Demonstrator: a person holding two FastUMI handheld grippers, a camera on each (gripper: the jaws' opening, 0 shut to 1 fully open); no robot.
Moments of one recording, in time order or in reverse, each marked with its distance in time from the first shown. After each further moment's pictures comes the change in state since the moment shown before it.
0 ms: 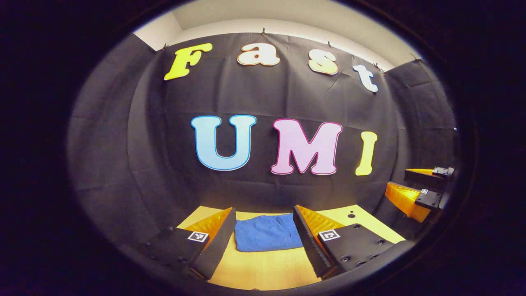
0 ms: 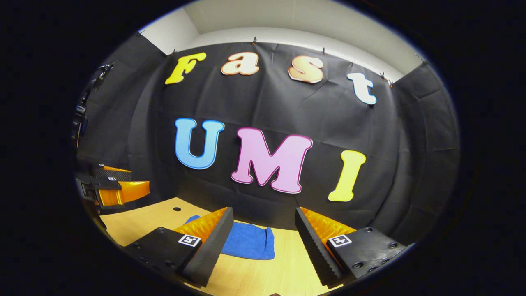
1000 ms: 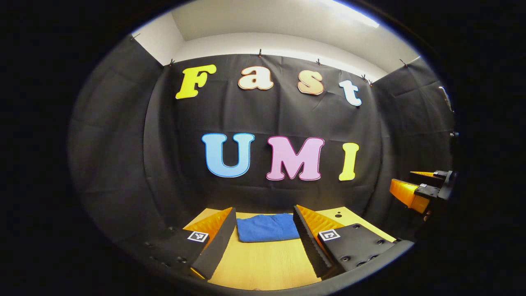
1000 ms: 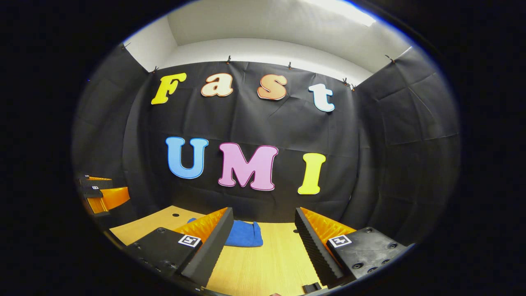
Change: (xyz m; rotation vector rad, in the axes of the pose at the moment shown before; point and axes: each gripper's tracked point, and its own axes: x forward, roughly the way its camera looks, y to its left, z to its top) left arm -0.143 -0.016 0.015 0.020 -0.091 -0.005; right arm -0.139 -0.039 0.028 0.111 -0.017 -0.139
